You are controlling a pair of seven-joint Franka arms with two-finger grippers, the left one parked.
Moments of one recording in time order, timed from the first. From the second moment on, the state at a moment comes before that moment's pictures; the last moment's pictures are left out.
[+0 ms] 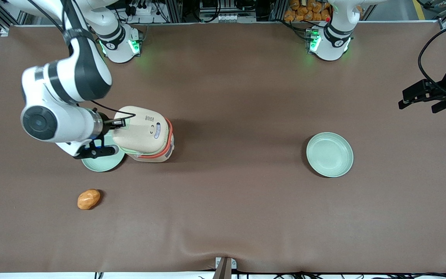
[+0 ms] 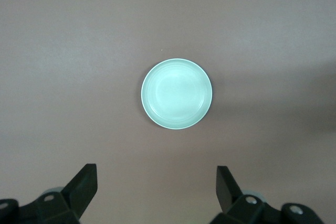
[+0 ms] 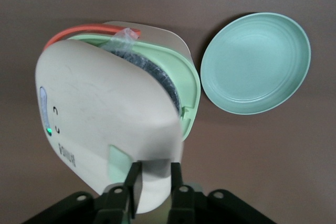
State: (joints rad) arm 0.31 0.31 -0.08 -1.54 0.10 1.49 0.11
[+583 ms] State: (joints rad) arm 0.26 0.20 -0.09 -1.42 0.09 1.47 0.11
